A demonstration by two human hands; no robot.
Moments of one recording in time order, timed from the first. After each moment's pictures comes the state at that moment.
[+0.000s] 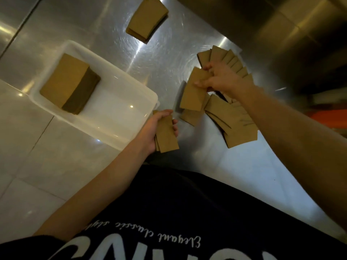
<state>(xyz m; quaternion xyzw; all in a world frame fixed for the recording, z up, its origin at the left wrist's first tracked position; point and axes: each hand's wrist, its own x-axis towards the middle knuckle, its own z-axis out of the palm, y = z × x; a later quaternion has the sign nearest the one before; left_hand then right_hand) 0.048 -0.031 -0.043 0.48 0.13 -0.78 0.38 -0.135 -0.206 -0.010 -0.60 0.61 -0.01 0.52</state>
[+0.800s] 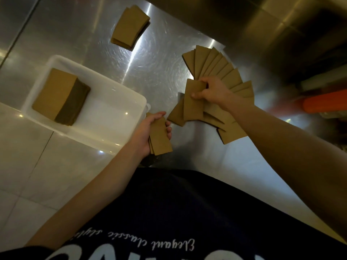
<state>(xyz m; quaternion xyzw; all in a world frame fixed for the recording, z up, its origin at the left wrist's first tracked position) 0.047 -0.028 -0.037 0.49 0.08 -0.79 0.36 -0.162 -0.165 -0.012 -0.59 0.64 -0.02 0.50</state>
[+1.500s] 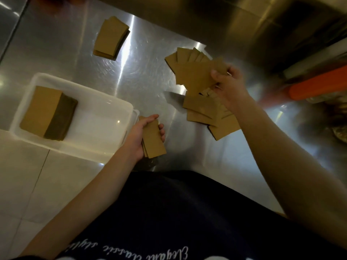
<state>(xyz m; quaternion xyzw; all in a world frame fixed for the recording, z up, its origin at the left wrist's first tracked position) 0.044 -0.032 -0.040 0.48 0.06 -0.81 0.33 -0.212 -0.142 0.016 -0.28 0.66 -0.42 0.55</state>
